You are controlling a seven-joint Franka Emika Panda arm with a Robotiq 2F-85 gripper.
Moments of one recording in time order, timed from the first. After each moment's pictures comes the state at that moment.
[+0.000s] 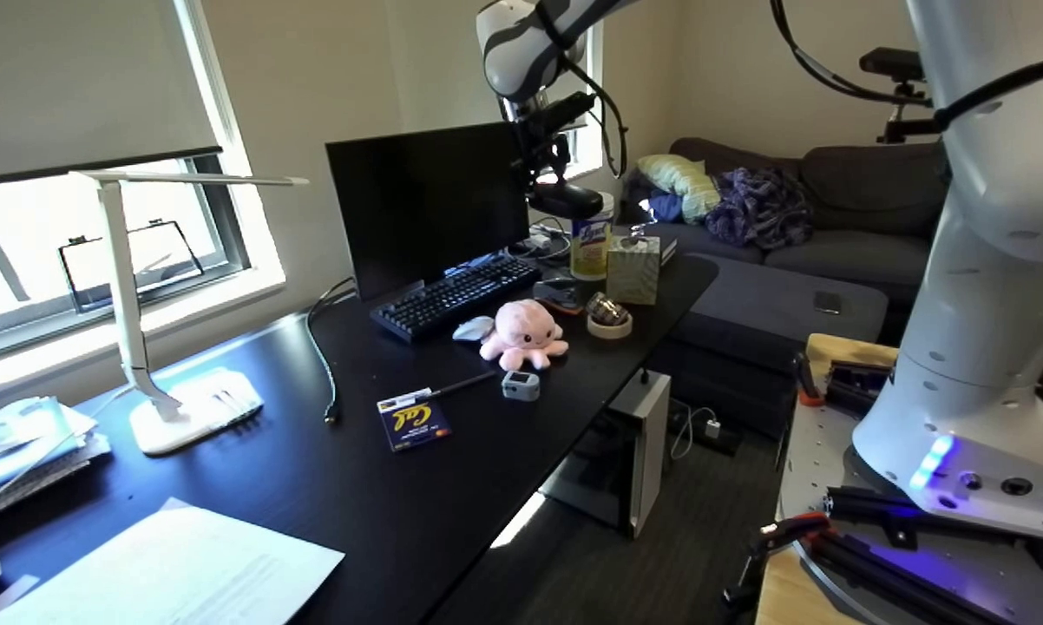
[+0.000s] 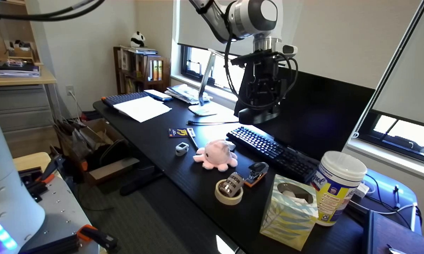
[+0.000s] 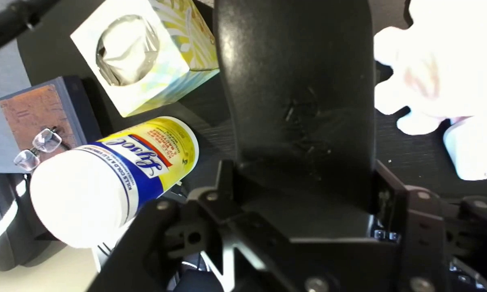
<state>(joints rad) -0.08 0.46 -0.20 -1.60 -0.25 2.00 0.14</state>
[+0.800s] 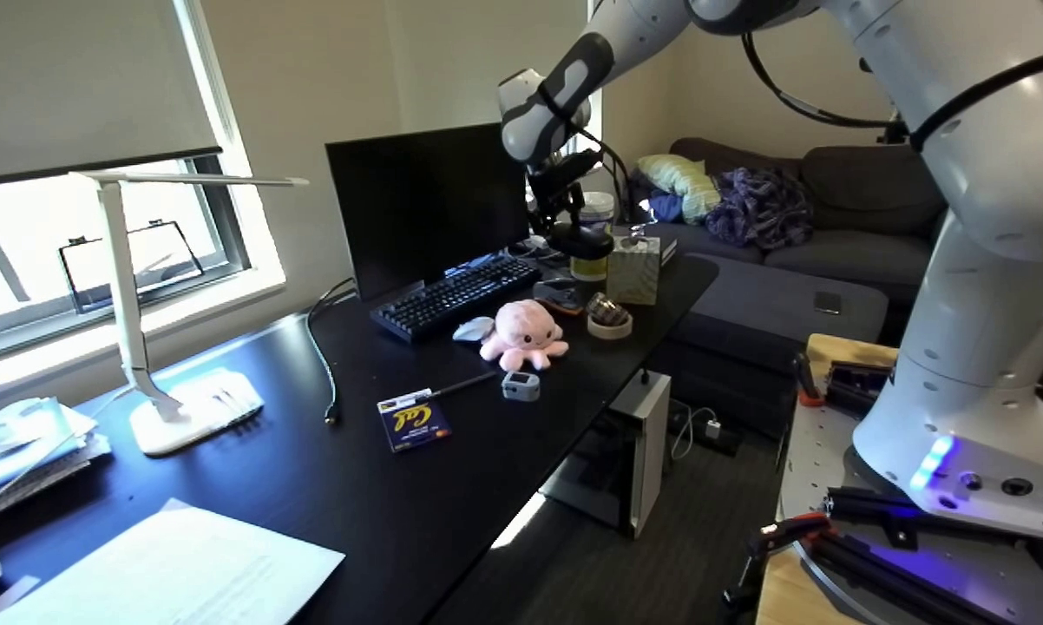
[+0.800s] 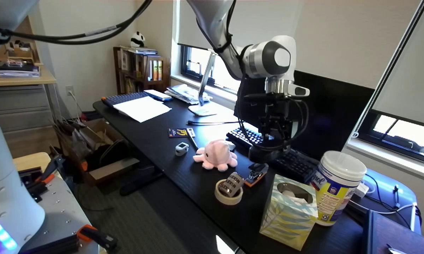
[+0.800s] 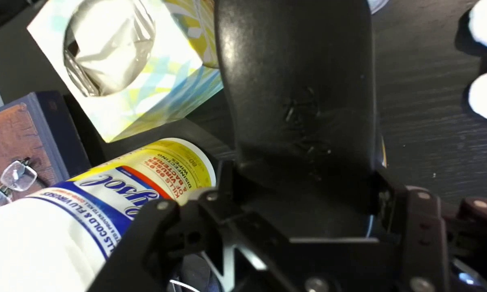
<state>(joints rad) -0.19 0.70 -0.20 -1.49 -0.23 2.10 0.13</state>
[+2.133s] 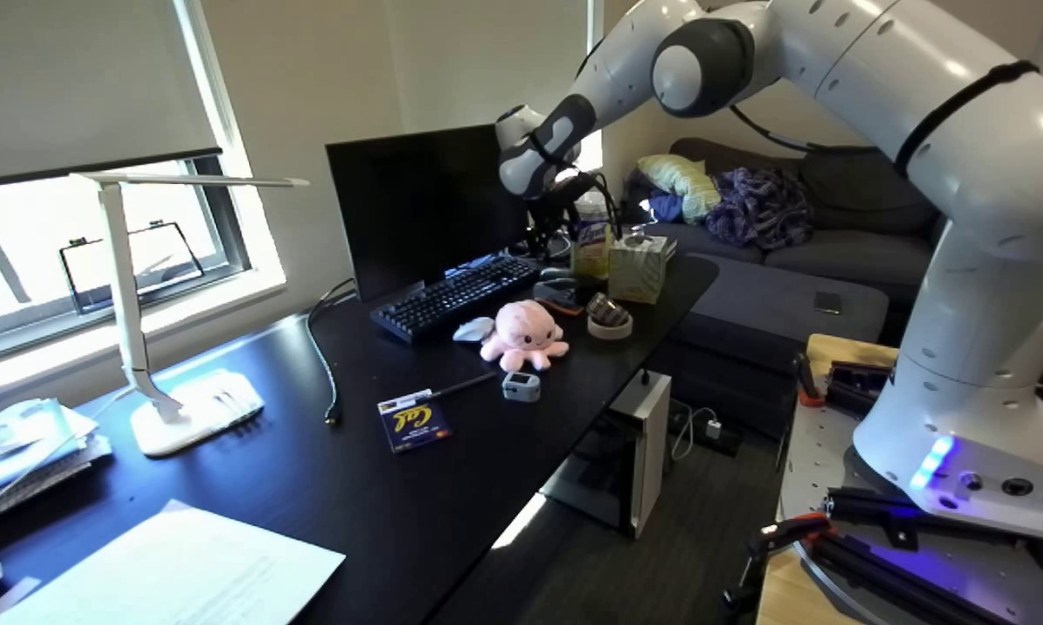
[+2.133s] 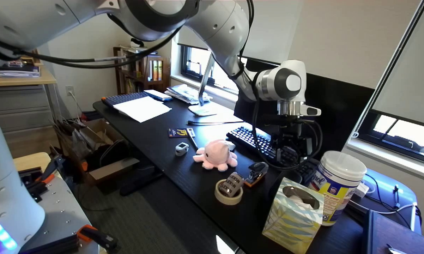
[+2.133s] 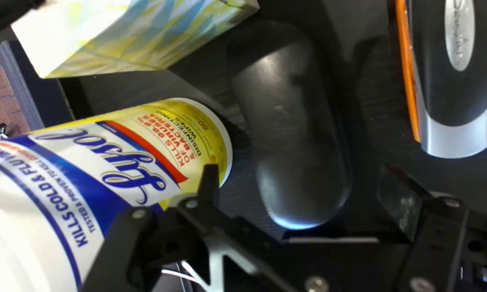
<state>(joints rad) -0.24 0.97 -0.22 -1.18 -0.21 2.09 0.11</state>
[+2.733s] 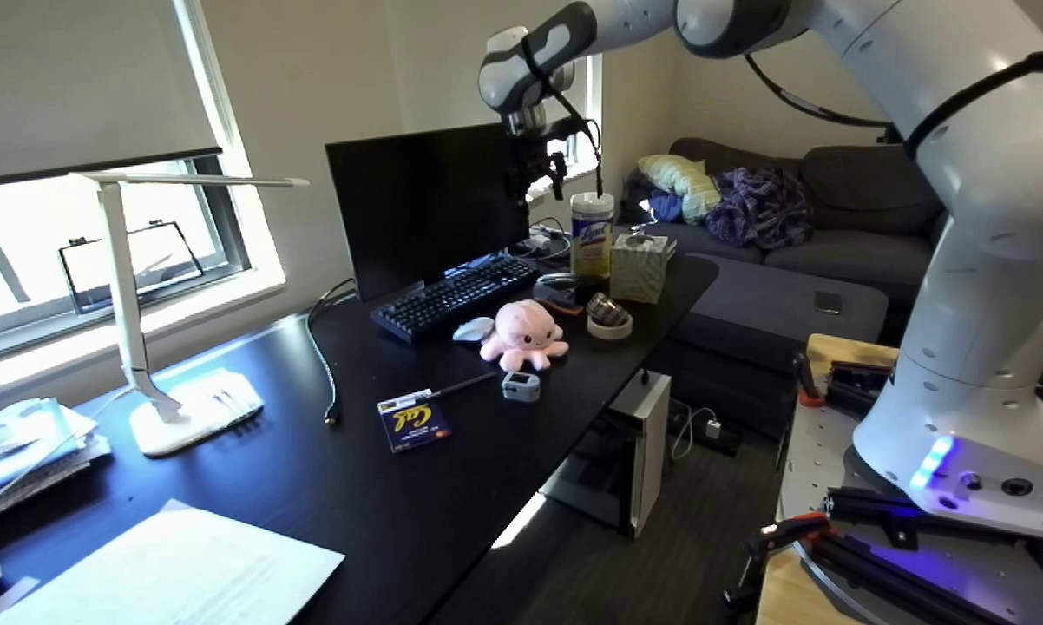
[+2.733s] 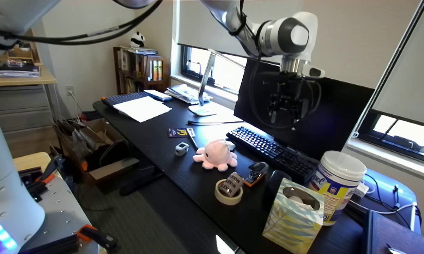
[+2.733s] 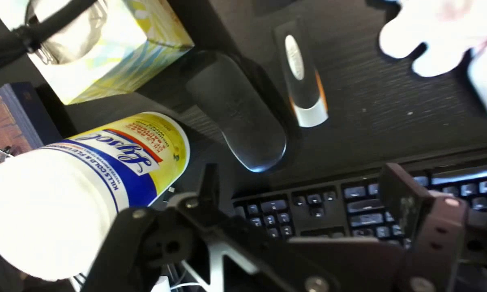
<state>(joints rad) -0.23 0.76 -0.17 -1.17 -0.06 1.85 0.11</state>
